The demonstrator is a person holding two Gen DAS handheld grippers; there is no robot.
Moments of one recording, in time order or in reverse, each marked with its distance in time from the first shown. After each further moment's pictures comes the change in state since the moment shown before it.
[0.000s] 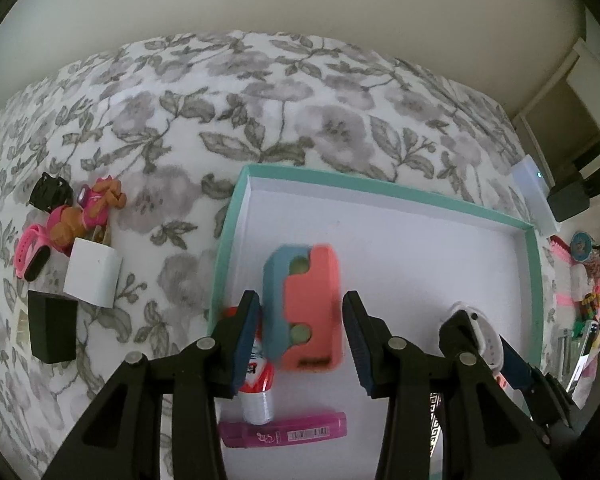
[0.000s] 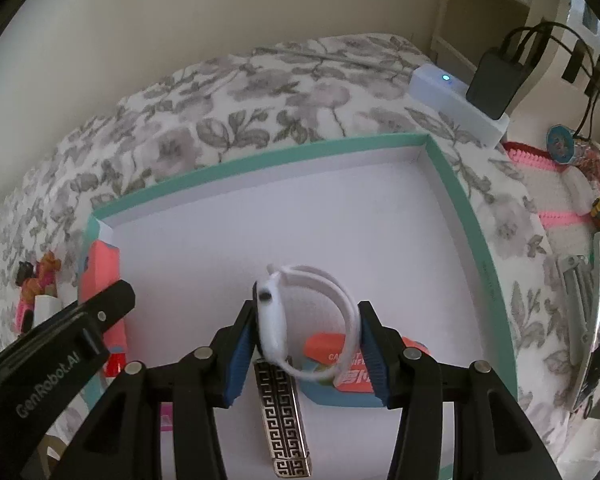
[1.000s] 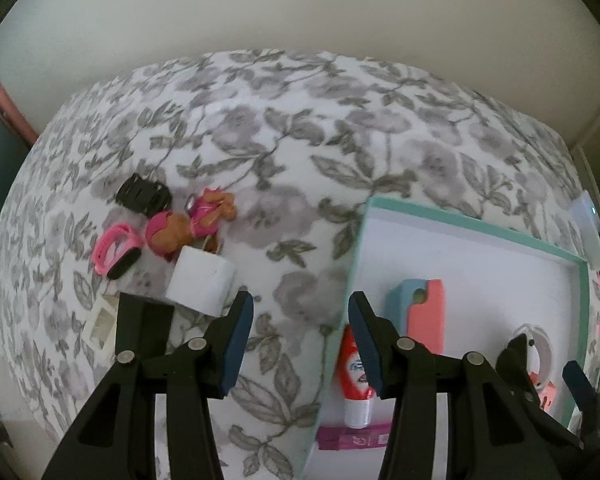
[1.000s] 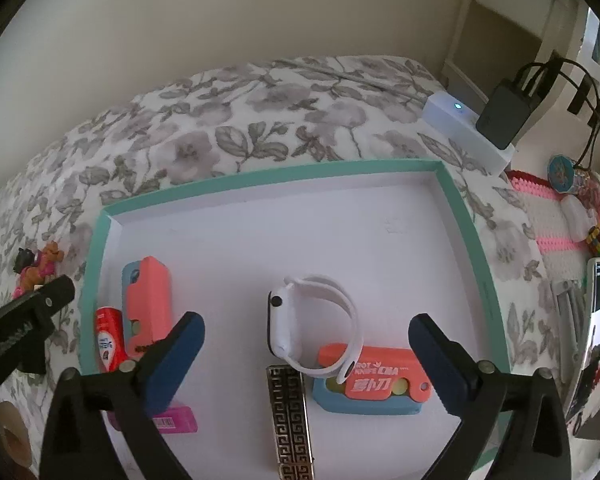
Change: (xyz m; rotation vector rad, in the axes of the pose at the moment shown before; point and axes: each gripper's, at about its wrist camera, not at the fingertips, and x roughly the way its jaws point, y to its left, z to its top) left arm -0.023 0.049 0.006 -0.093 -0.053 0.222; right arm -0.012 0.014 0.003 -0.068 -0.065 -0.017
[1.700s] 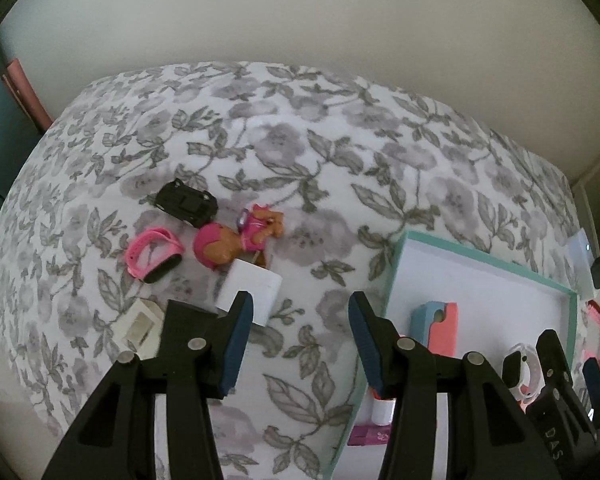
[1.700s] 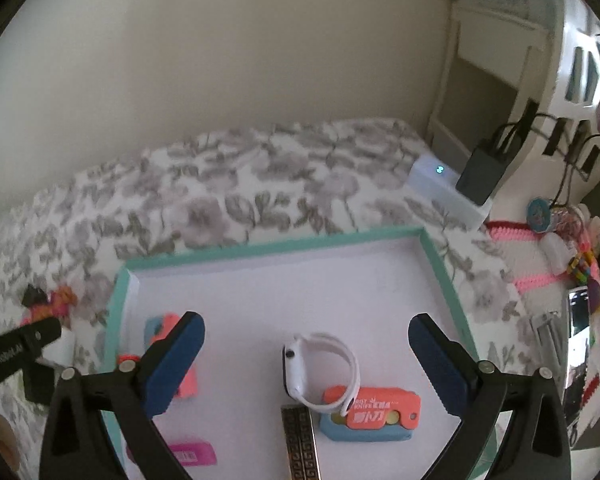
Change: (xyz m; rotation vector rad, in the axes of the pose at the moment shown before) left arm -0.024 0.039 0.011 -0.083 -0.036 -0.018; right arm -0.038 0.010 0.013 0.018 -0.224 -0.052
